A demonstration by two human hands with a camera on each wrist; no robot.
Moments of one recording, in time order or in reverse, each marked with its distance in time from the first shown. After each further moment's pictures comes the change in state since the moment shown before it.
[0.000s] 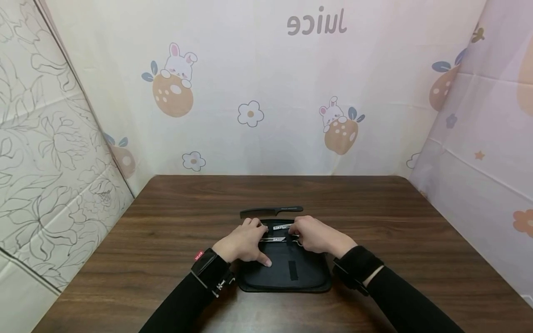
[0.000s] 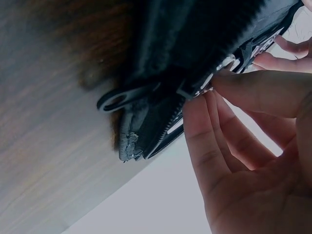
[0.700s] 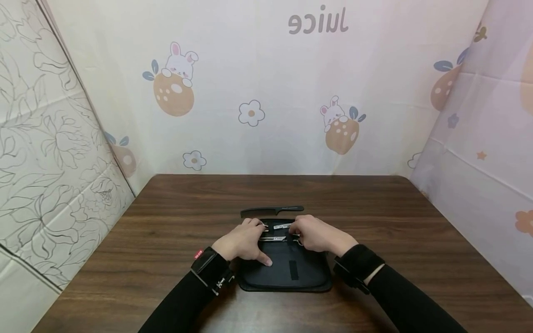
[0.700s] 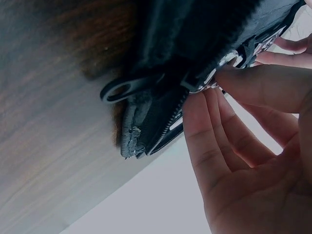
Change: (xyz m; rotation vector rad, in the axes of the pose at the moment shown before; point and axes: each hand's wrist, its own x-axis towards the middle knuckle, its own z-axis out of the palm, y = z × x) left_hand 0.001 -0.004 0.001 -0.025 -0.002 -0.025; right_hand 0.002 -0.001 -0.002 -0.012 -0.010 0.006
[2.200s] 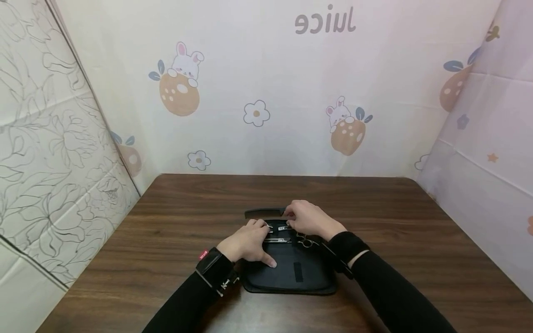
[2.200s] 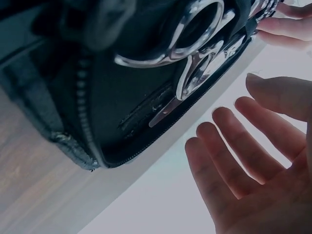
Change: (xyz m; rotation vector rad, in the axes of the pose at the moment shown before) left_hand 0.000 0.001 0.000 0.046 -0.010 -0.004; right_hand 0.044 -0.004 -0.010 -0.040 0.127 0.047
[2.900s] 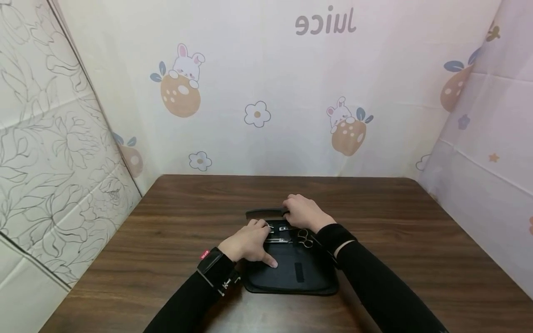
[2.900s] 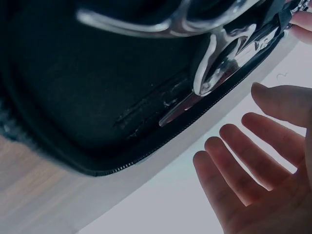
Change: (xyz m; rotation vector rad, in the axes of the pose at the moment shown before) left_hand 0.000 0.001 -0.001 0.003 0.000 0.001; right_hand 0.024 0.000 0.005 -0.163 0.030 0.002
